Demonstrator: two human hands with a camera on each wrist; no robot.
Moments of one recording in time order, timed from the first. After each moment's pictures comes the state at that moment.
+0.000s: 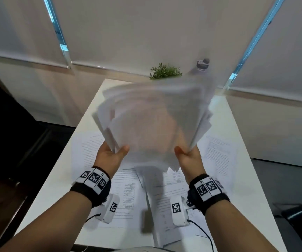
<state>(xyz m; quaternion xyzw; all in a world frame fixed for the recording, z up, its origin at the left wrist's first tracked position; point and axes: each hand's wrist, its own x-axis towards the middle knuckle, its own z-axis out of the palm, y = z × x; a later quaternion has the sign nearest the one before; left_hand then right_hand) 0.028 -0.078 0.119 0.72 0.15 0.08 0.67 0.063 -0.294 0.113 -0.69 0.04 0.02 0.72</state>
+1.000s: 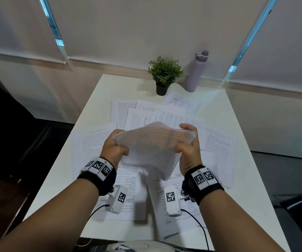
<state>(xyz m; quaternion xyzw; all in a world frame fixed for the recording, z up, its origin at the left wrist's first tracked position) 0.045 -0.078 0.106 0.67 0.16 0.00 0.73 0.064 -0.289 0.117 -0.61 0.02 -0.01 0.79</state>
